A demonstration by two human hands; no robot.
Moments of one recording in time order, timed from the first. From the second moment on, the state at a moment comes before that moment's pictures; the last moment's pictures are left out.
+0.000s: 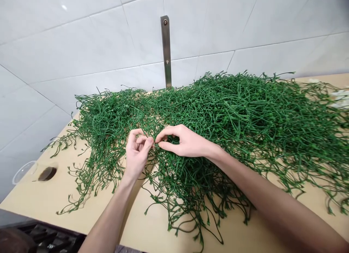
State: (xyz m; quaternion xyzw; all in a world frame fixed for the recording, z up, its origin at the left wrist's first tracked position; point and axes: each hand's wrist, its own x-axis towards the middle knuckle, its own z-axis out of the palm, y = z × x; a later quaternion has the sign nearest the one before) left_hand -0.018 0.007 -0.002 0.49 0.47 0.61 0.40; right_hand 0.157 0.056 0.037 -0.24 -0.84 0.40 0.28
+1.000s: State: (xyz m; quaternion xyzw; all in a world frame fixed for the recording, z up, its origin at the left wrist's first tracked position) left_hand -0.023 0.010 -0.008 0.53 0.50 0.52 0.44; right_hand 0.157 0.058 0.034 -0.28 -0.76 0.51 0.28
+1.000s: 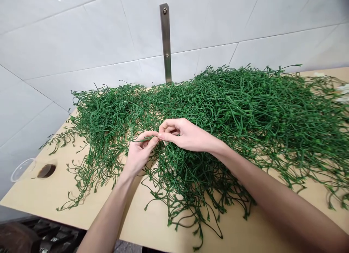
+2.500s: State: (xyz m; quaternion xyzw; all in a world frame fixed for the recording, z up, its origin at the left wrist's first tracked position) left_hand -0.017 0.003 0.011 0.64 0.52 0.42 0.39; right_hand 0.160 0.055 0.030 -0.29 -0.88 0.30 0.23
